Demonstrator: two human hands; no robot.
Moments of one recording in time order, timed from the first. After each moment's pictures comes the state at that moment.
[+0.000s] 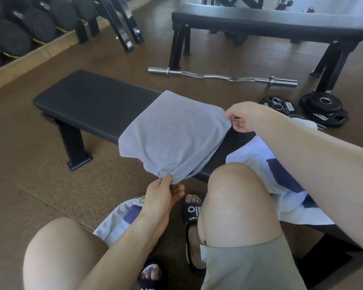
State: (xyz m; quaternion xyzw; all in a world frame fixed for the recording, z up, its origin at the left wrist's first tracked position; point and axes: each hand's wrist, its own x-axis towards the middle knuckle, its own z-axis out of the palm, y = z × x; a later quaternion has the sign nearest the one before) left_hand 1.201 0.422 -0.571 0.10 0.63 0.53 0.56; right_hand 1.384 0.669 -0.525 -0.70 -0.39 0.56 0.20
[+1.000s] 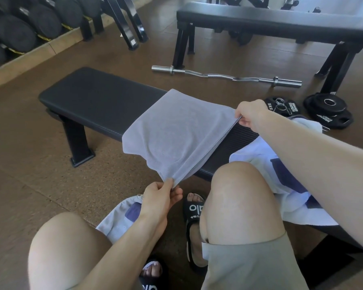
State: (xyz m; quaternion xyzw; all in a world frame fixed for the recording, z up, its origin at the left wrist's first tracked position) left_hand 1.193 0.409 -0.577 0.10 0.68 0.50 0.53; right_hand 1.391 0.677 -0.540 -0.72 -0.42 0.46 0.31
